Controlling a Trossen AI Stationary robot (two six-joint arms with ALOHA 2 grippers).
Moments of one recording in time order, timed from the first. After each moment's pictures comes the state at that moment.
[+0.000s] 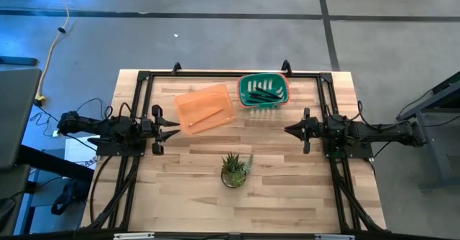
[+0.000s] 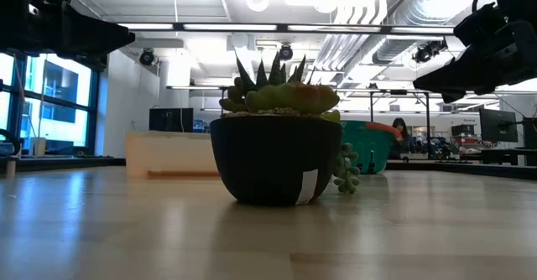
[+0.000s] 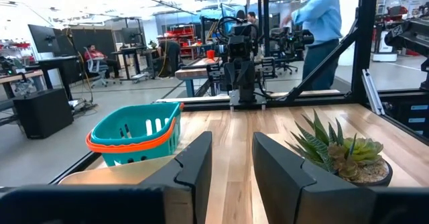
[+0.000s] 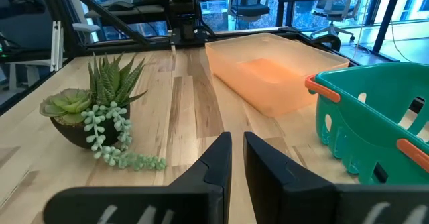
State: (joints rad) left arm -0.09 0.01 0.01 0.06 -0.33 0.12; right arm -0.05 0.20 0.02 0.00 0.06 0.05
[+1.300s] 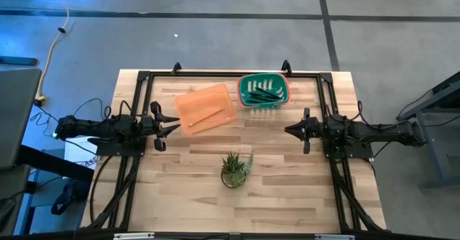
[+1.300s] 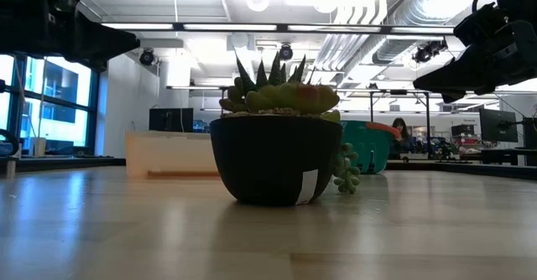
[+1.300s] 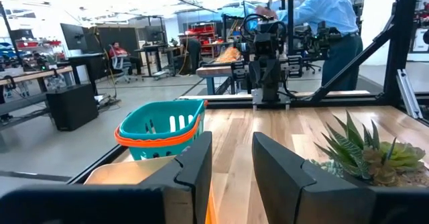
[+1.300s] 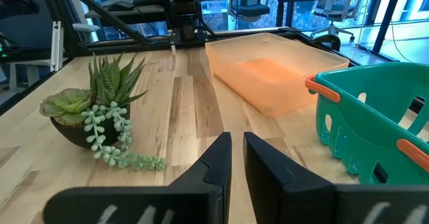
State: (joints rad) left arm 0.00 0.01 0.01 0.06 -0.33 0.12; right arm -0.05 0.20 0.02 0.00 0.06 0.05
